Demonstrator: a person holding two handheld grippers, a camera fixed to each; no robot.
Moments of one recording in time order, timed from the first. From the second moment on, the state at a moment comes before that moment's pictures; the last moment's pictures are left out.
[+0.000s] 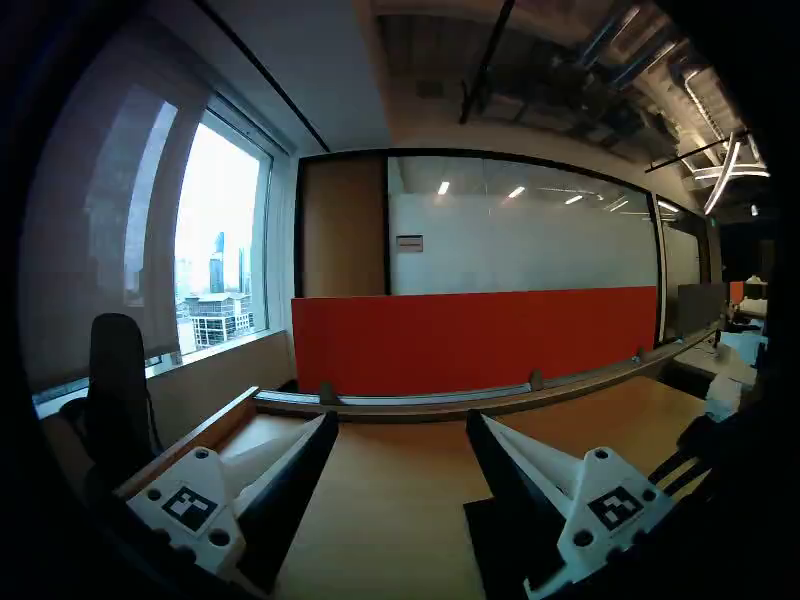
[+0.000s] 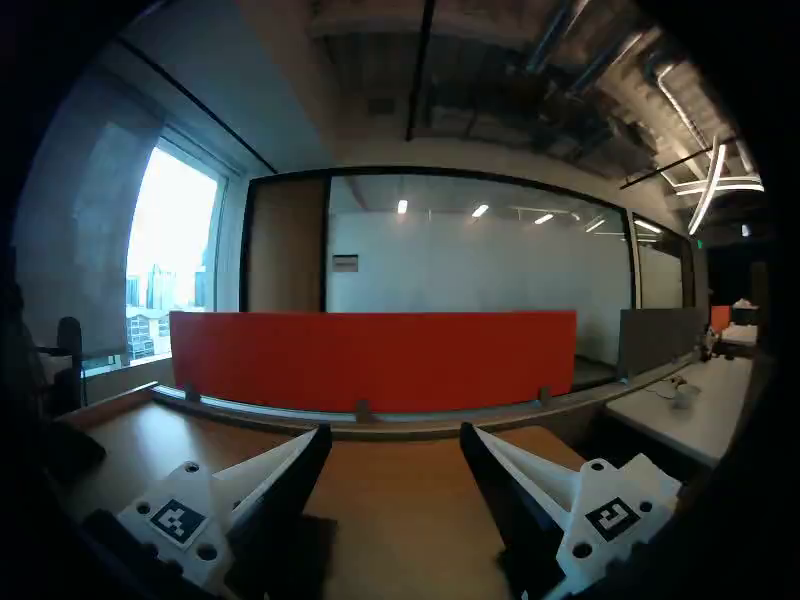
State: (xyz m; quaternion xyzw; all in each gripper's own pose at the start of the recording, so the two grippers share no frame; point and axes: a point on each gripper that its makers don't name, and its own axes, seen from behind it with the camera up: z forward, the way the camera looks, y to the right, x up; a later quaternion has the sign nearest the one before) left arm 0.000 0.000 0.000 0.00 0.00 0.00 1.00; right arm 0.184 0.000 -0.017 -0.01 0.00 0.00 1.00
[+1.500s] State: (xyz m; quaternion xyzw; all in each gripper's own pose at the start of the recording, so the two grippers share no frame) left arm -0.067 0.076 -0.013 -0.22 -0.13 0.07 0.96; right arm 0.120 -0.094 -0.044 0.26 -0.18 -0.15 0.94
